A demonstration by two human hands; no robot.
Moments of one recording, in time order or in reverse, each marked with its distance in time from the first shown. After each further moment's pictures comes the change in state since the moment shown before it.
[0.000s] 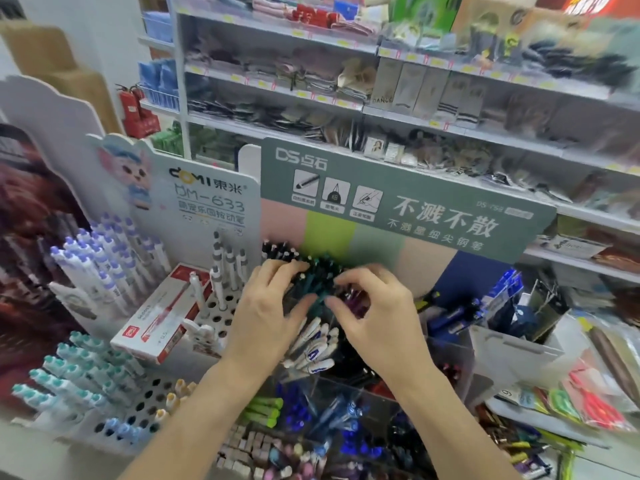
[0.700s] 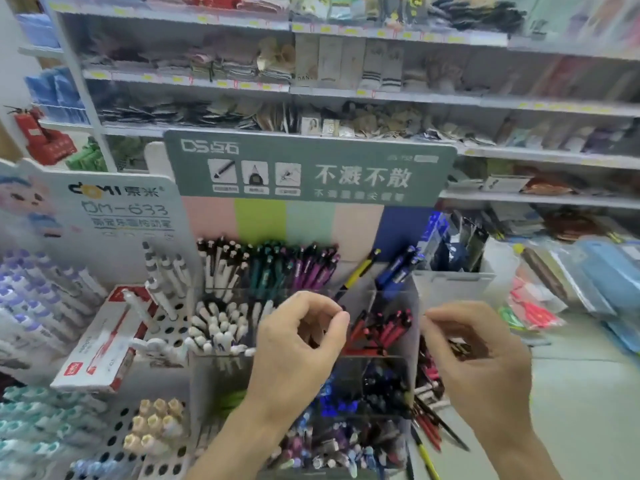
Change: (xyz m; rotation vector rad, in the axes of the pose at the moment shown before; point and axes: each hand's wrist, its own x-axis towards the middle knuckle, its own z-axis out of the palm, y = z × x) left_hand -0.049 0.095 0.007 -0.563 -0.296 -0.116; right_hand -0.127 0.012 -0.103 0.134 0.430 0.298
